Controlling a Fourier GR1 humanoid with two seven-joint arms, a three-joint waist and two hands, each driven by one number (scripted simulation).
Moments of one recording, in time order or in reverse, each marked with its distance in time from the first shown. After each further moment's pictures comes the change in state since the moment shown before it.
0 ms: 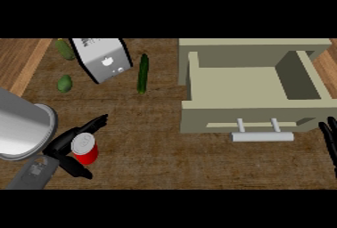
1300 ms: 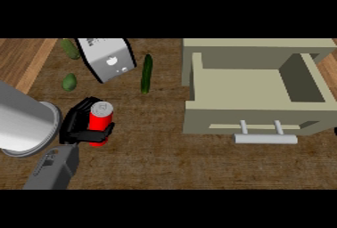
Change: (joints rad) left arm 0.003 -0.195 0.266 -0.214 0.391 0.386 0.322; right arm 0.033 0.005 -0.055 -0.045 -0.047 0.008 0.012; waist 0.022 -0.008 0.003
